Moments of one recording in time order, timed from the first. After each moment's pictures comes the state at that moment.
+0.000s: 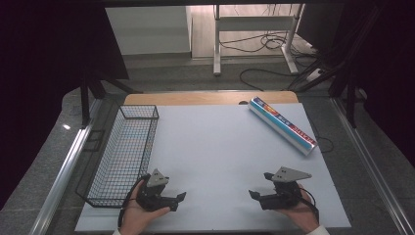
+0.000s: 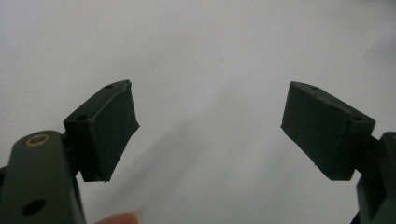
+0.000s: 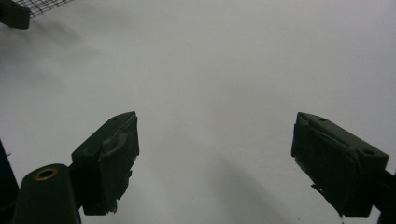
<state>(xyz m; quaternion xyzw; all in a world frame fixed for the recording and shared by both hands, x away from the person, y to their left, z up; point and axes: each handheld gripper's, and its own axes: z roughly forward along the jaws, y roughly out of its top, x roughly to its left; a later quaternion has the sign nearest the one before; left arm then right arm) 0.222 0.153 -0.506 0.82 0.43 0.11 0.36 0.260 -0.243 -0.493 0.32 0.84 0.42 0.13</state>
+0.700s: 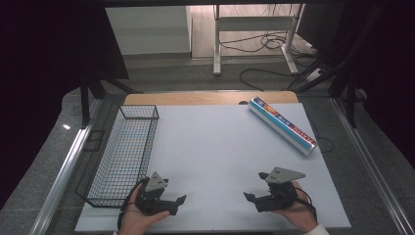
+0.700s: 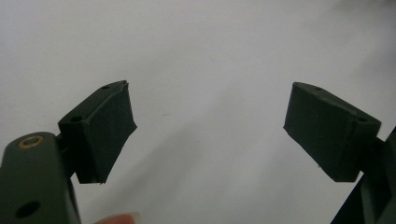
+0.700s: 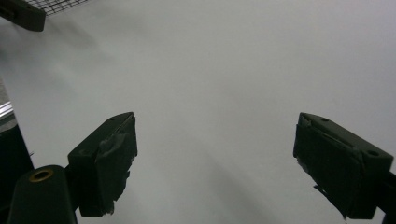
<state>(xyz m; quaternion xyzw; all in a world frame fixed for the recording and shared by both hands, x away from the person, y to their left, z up) 0.212 0.151 -0.506 0.82 0.43 0.11 0.37 0.256 -0.227 -0.483 0.29 0.85 0.42 0.13</state>
